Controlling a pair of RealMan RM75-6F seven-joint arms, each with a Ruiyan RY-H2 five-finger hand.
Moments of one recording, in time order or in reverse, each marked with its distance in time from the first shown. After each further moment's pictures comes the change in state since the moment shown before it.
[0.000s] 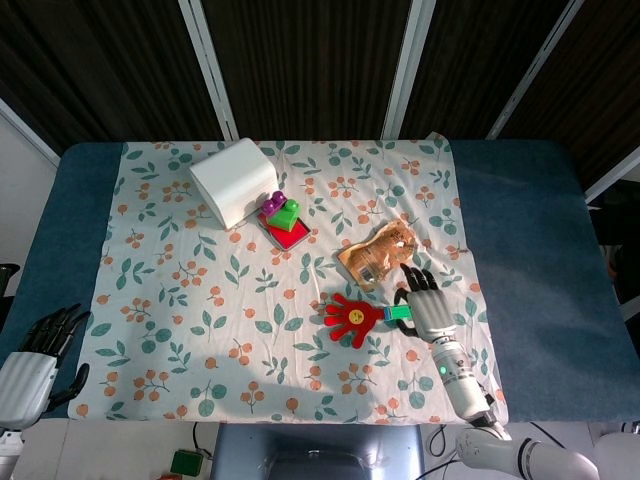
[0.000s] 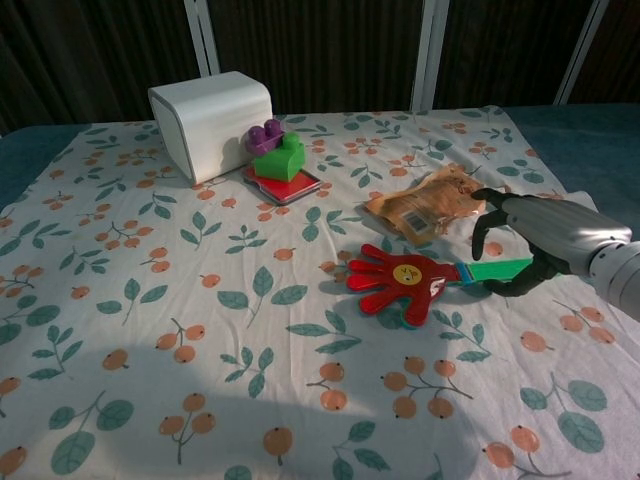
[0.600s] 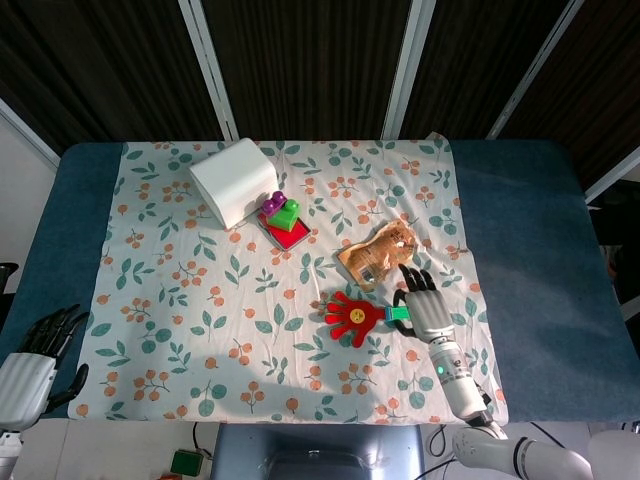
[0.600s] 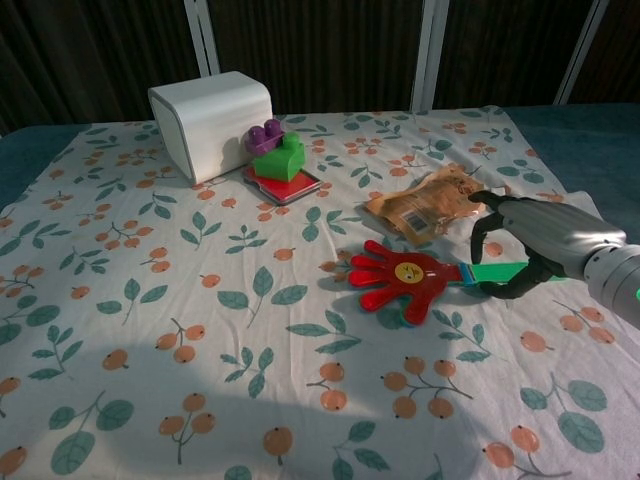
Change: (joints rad) left arm 0.003 0.001 0.002 0.002 0.004 0.005 0.000; right arm 0.013 -0.018 -0.011 0.021 0.014 0.014 0.003
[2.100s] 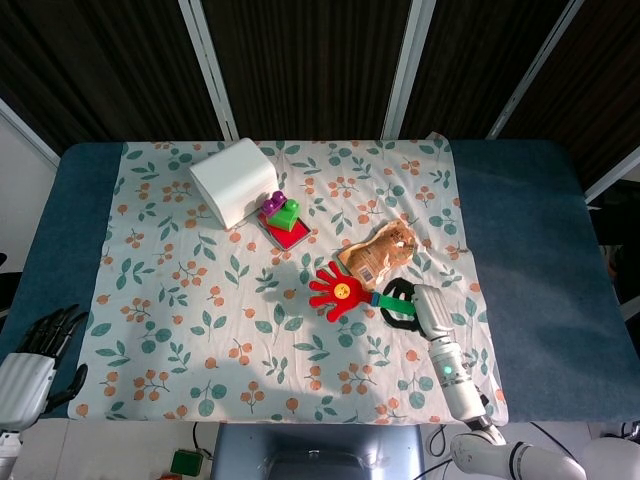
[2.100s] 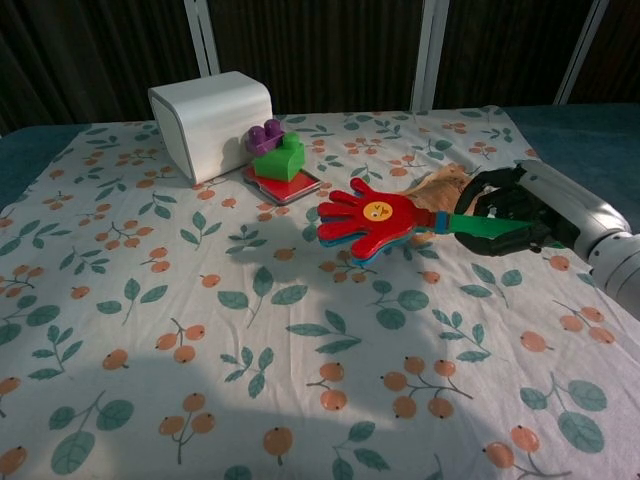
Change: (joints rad) left arm 0.001 0.004 0.000 -0.006 -0.007 -0.005 0.002; right arm -0.039 -0.050 0.015 0.068 -0.178 0.134 0.684
